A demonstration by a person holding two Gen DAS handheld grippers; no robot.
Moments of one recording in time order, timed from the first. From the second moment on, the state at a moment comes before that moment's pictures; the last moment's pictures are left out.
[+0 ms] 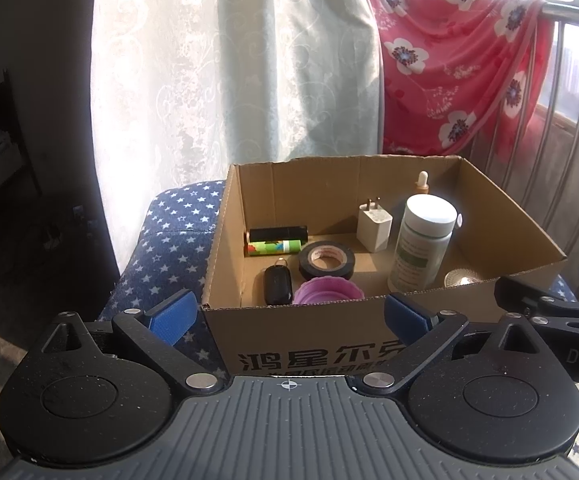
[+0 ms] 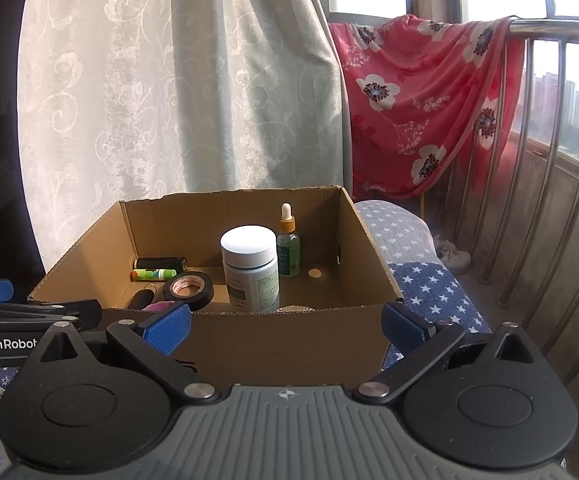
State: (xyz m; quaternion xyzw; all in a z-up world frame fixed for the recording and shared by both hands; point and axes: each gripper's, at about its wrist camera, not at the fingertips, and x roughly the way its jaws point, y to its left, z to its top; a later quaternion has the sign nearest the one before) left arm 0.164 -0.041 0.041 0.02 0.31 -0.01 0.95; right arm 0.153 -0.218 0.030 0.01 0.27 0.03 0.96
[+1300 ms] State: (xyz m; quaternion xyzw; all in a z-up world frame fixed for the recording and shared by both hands) left arm 0.162 -0.042 0.042 0.01 0.32 -0.01 0.95; right arm 0.153 -0.216 0.032 0.01 0.28 0.02 0.96
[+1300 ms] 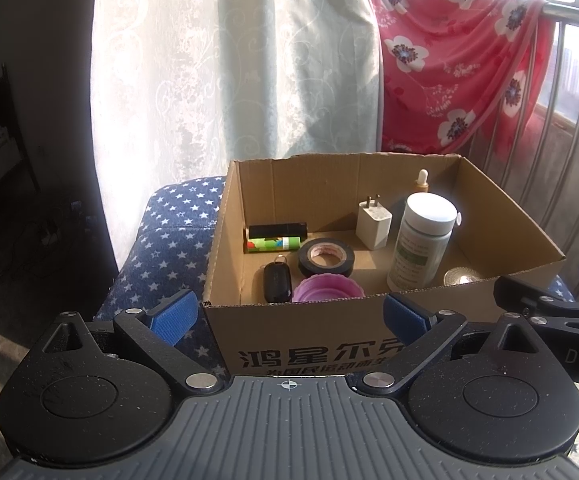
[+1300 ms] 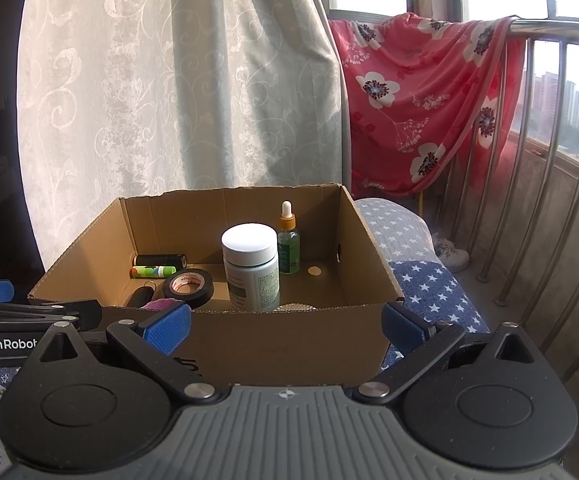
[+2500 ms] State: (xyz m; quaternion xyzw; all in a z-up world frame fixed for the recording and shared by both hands) left arm 0.159 -0.045 0.041 0.01 0.32 -0.01 0.95; right arm 0.155 -0.215 0.032 0.01 0.28 0.03 0.96
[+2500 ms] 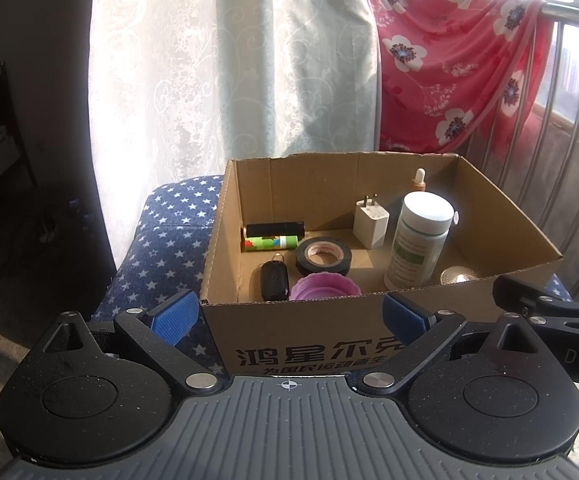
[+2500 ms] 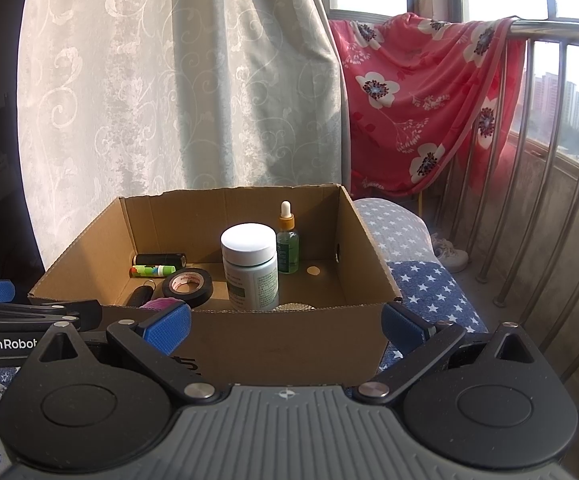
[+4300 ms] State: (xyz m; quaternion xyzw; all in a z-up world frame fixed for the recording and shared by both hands) left arm 0.158 -0.047 0.042 0.01 0.32 -0.01 0.95; right arm 0.152 -0.220 0.034 0.00 0.28 0.03 0.96
